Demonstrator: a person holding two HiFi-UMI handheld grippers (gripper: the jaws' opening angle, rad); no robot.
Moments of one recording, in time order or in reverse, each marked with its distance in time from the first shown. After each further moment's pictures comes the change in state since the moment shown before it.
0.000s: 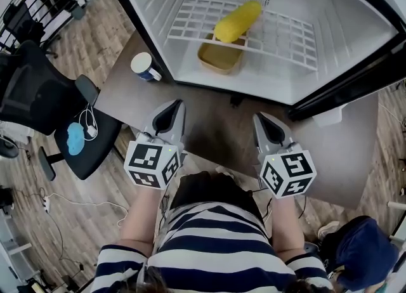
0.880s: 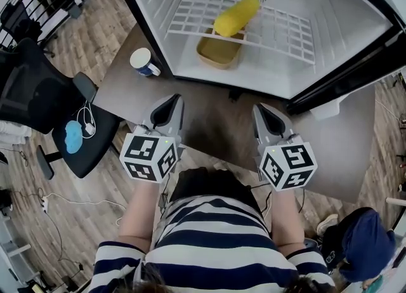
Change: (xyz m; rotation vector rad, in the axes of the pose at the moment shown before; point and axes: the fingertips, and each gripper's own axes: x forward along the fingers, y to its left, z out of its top) left arm -0.005 0.002 -0.001 -0.039 0.023 -0.019; right arm -0.003 0.003 0.012 -0.017 -0.020 -0.022
